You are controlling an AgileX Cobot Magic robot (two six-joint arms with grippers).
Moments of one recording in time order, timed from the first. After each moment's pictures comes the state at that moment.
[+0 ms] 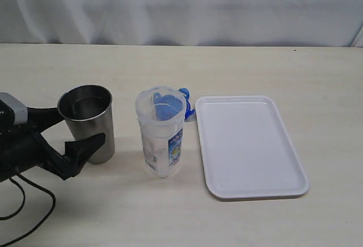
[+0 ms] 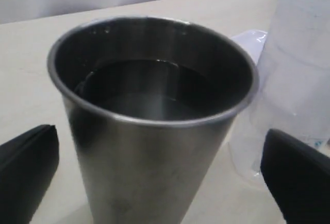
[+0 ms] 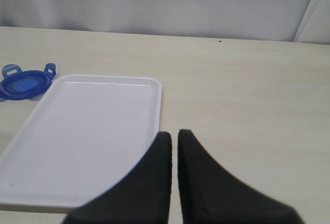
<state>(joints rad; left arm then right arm) -0.02 1.86 -0.28 0.71 -1.21 -0.15 0.03 0.00 0.00 0.03 0.35 -0.09</state>
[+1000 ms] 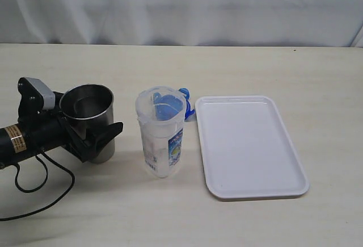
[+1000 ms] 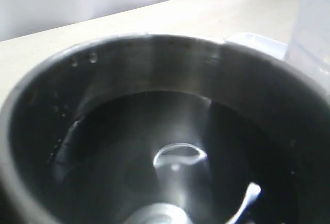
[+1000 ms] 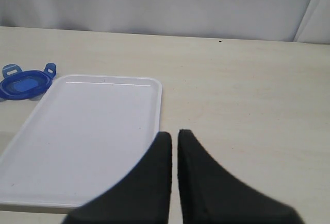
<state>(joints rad) -0.06 2.02 -0.50 0.80 -1.21 -0.16 0.03 0.00 0.00 0.03 0.35 -0.09</state>
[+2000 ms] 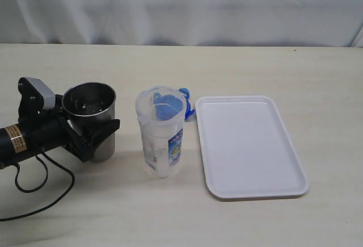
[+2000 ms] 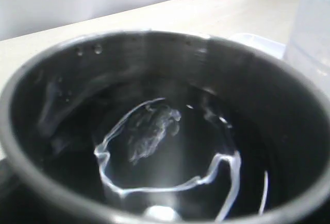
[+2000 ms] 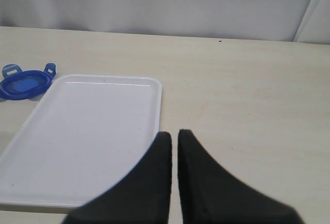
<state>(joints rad) -0.06 2.02 -0.50 0.80 -1.21 -0.16 0.03 0.00 0.00 0.03 0.35 -0.09</state>
